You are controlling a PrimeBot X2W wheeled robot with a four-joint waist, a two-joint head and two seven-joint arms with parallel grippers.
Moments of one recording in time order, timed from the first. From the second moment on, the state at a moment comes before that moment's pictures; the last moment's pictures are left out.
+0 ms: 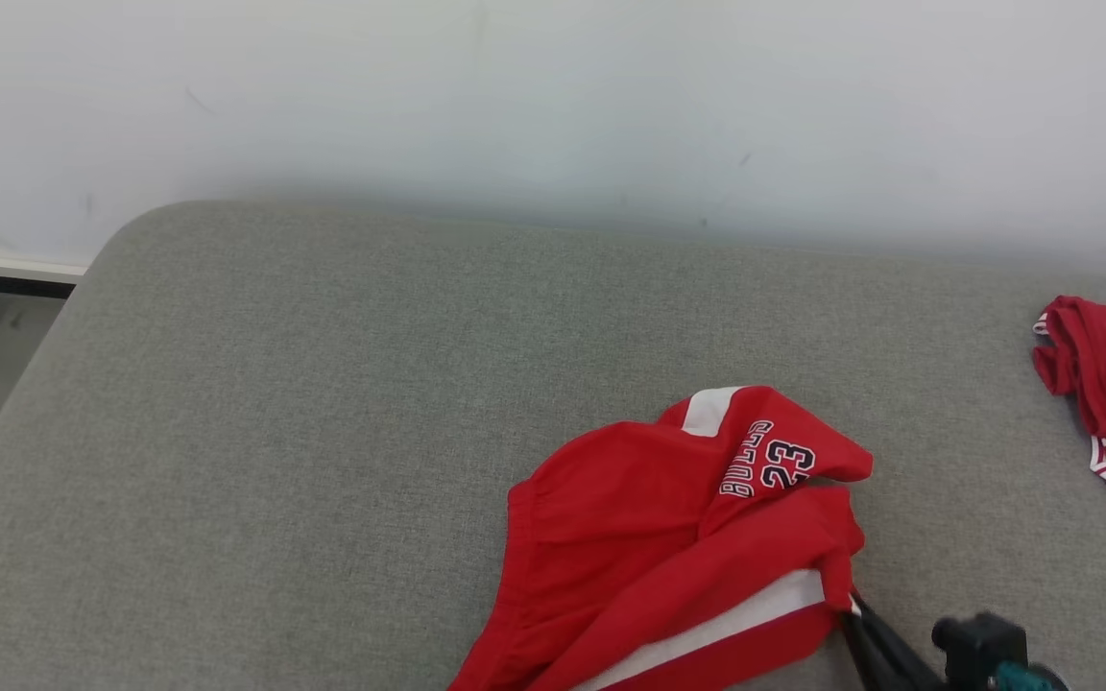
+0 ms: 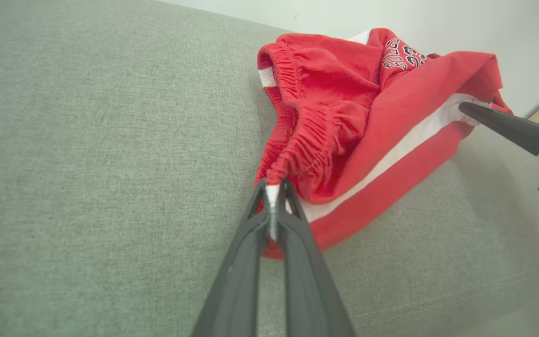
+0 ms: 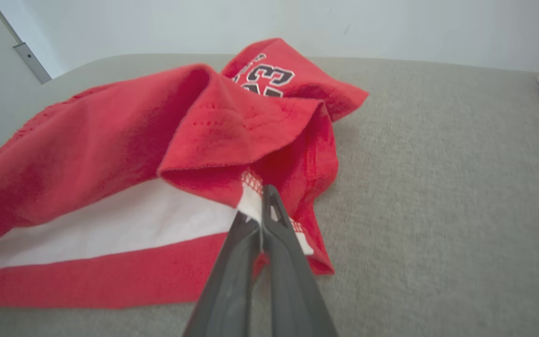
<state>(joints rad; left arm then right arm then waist) 0.01 0.22 -0.50 0.34 -0.47 -0.13 -0.26 -0.18 -0.33 0.39 0.54 0.43 0.13 -0.26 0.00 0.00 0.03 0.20</state>
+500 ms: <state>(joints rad) -0.04 0.32 -0.47 0.15 -0.46 -0.13 -0.26 -0.02 -0.46 0.47 0.17 0.68 0.13 -0.16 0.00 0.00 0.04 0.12</state>
